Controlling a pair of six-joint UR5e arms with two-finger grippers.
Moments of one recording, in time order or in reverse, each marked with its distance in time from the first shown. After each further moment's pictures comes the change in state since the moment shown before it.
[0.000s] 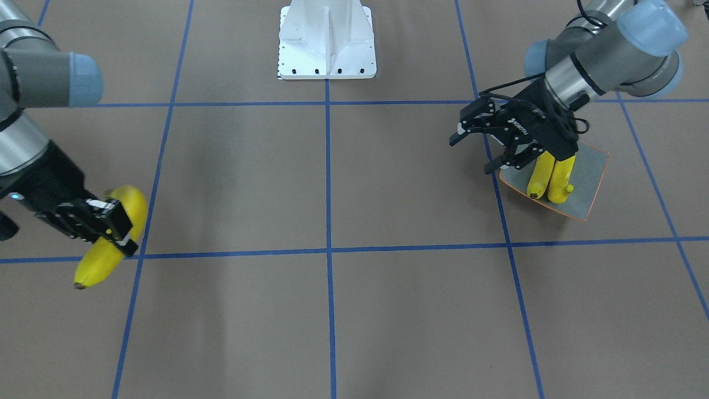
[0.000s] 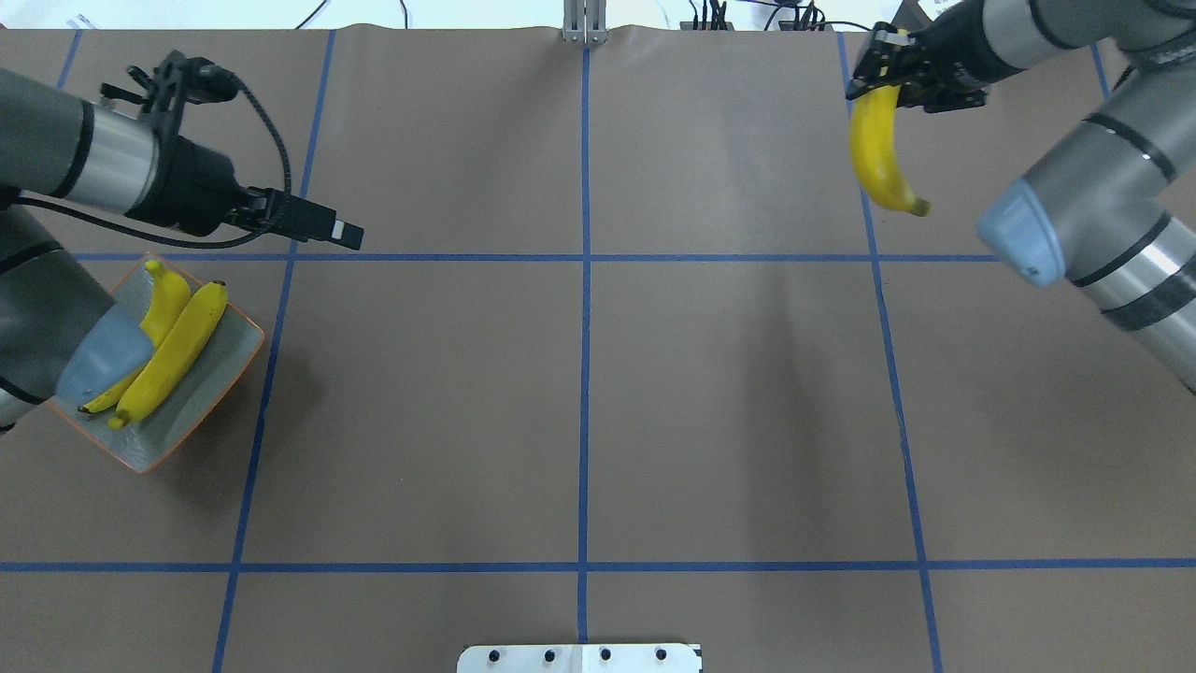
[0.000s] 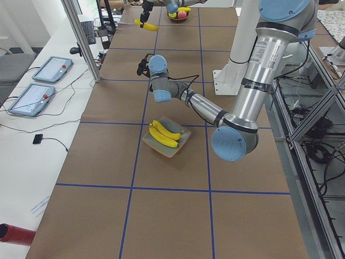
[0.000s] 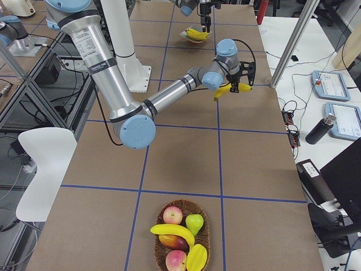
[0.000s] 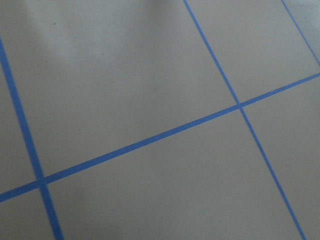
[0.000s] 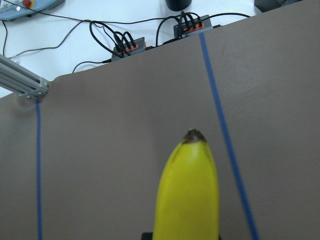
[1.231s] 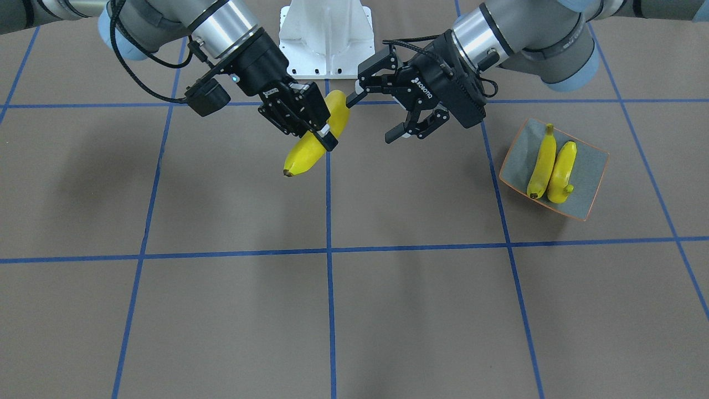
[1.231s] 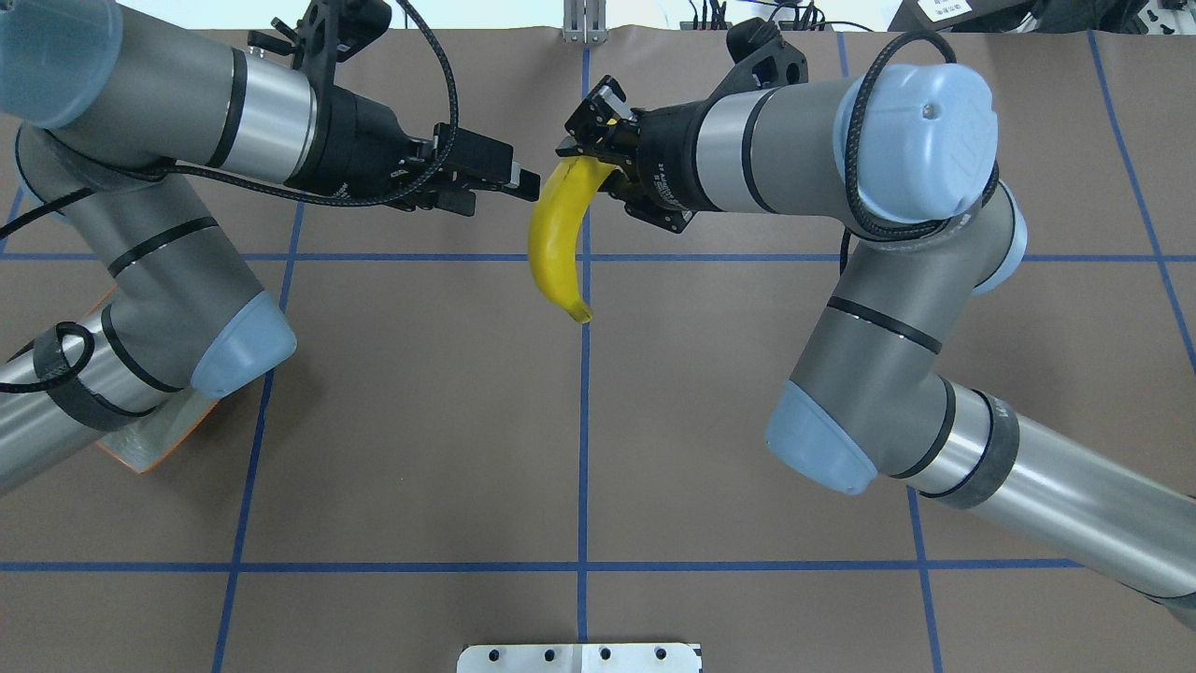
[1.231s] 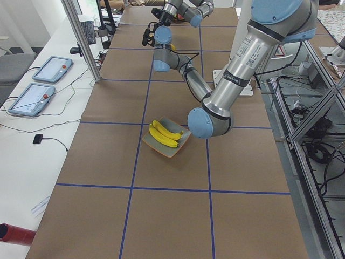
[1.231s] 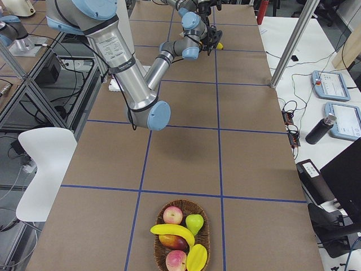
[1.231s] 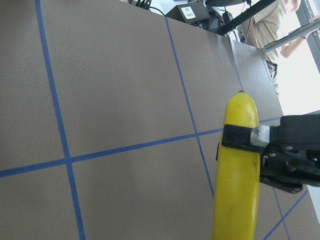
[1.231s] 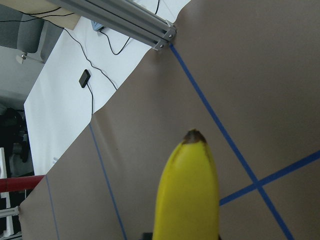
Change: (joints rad) left arm 0.092 -0.213 -0.025 -0.007 0.092 -0.277; right arm -0.365 0.154 0.153 0.143 -0.336 0.650
